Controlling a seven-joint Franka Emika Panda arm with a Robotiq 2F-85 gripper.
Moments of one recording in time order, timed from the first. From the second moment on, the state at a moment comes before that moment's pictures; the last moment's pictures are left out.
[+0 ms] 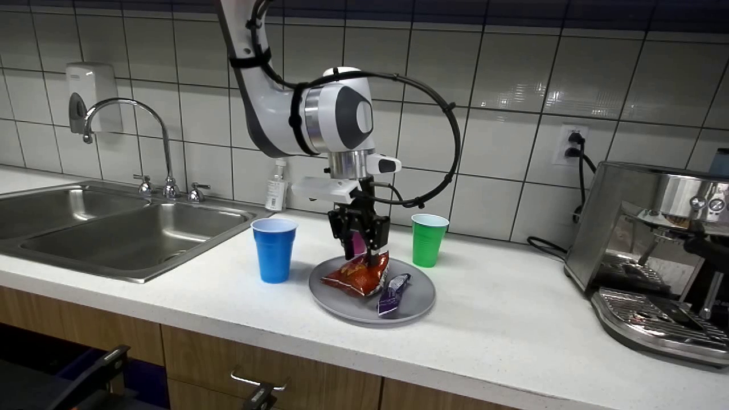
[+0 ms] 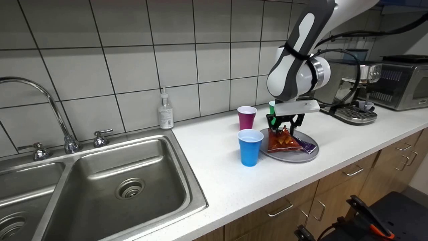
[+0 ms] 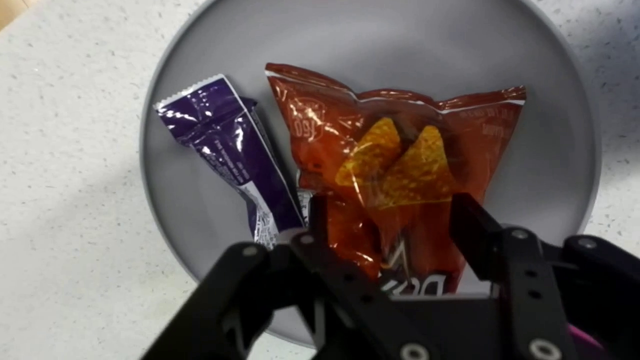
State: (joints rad) arm -0.03 0.36 -0.23 -2.31 -0.20 2.73 0.35
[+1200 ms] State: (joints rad) arm -0.01 0.31 -0.23 -2.32 -0.18 2.73 0.35
